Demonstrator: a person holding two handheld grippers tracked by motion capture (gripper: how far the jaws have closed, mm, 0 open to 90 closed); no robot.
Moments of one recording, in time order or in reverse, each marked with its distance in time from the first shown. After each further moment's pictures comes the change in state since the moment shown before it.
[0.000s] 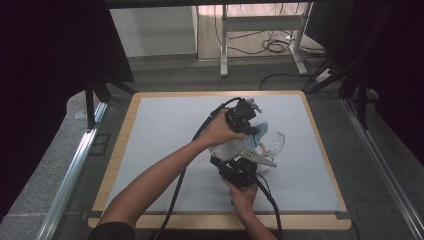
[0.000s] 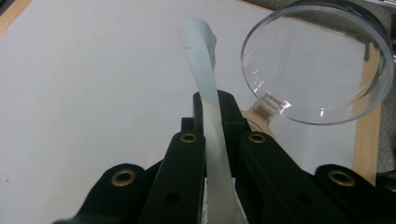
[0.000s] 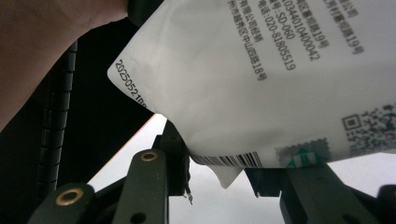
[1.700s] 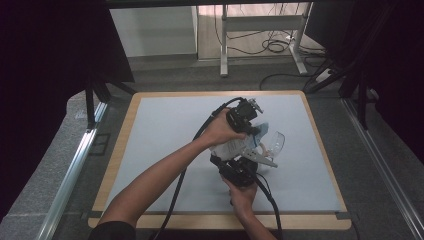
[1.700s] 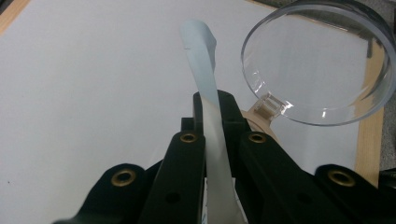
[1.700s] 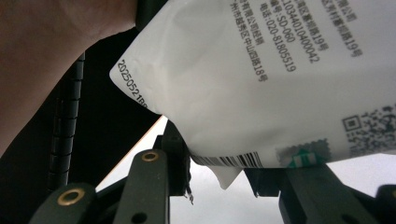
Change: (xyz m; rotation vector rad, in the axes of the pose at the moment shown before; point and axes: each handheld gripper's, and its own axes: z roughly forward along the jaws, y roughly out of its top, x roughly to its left) left arm 0.000 0.002 0.002 0.013 0.001 0.008; right arm 0.002 0.002 -0.001 -0.018 0.007 0.034
